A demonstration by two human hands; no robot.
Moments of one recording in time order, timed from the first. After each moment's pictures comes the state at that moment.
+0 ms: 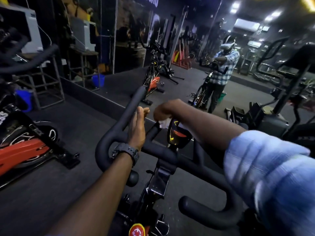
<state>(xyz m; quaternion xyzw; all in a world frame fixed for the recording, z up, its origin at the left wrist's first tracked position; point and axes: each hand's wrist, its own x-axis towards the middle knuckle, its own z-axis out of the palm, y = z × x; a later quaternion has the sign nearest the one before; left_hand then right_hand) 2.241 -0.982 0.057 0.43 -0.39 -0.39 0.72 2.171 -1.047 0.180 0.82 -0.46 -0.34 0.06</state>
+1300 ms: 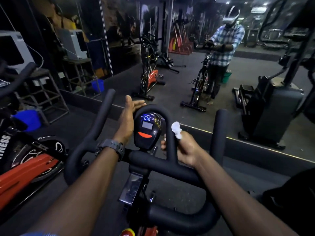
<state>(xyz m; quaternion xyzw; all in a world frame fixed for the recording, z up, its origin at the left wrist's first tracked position) 2.179 -1.032 0.095 0.45 -0.45 -0.42 0.65 1.991 -1.006 0.077 0.34 -0.43 0.38 -0.75</state>
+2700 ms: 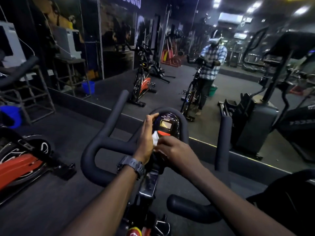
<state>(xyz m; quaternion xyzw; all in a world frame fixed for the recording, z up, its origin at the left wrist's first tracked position) 2.167 -0.977 0.062 0.31 -0.41 -0.49 0.70 2.038 -0.943 0.078 0.90 -0.33 0.25 0.10</state>
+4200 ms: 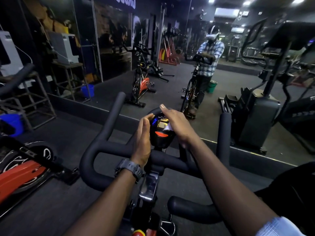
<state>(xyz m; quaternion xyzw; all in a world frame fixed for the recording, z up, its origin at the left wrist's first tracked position) 2.173 -0.976 0.057 0.35 -0.46 -0.42 0.70 2.058 -0.997 0.135 0.64 -0.50 0.41 -0.41</state>
